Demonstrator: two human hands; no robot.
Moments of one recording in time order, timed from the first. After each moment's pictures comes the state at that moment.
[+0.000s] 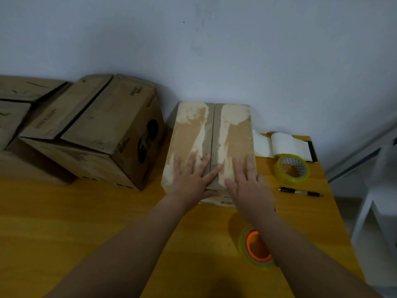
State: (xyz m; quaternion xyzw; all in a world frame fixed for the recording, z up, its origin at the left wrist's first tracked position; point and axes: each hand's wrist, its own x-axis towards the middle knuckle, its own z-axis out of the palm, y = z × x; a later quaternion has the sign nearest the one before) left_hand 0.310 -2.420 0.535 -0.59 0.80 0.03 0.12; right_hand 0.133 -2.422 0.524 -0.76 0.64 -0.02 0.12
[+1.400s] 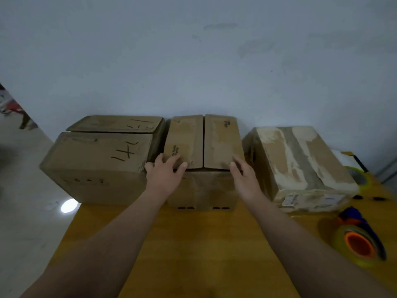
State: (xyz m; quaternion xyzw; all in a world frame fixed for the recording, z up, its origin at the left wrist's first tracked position) left_hand 0.666 -2.372 0.608 -0.76 0.62 0.15 -0.14; right_hand 0.441 -2.378 0.593 -0.55 0.61 -0.37 0.43
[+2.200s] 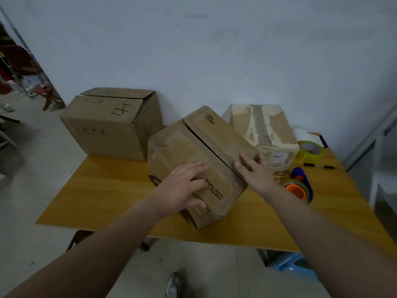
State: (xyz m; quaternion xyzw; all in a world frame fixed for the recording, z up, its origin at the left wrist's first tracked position) left_hand 0.497 -2.142 0.628 -0.48 0.88 -0.02 -0.05; right_hand 0.262 -2.224 0.603 -0.65 0.64 -0.18 0.37
